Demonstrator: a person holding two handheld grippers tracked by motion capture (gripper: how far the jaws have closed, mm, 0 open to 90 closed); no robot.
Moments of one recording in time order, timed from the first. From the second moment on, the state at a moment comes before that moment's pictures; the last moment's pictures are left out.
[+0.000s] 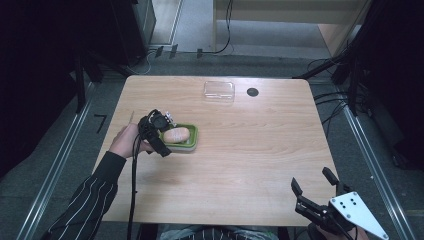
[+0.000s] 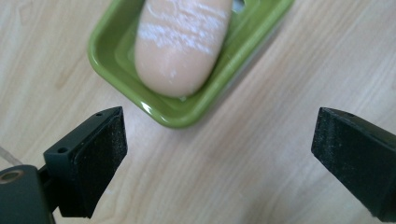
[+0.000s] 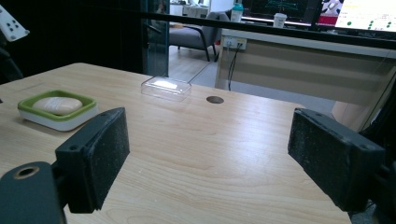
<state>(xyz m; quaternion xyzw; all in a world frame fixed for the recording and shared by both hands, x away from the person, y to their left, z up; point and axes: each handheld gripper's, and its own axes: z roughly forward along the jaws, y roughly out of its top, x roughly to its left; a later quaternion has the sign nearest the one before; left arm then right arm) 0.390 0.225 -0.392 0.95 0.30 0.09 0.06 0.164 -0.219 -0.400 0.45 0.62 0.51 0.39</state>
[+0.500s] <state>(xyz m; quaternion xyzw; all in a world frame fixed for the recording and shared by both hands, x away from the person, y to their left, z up) 0.350 0.236 -0.401 0.94 0.33 0.08 0.05 0.164 -0.219 -0.400 0.45 0.62 0.51 0.39</state>
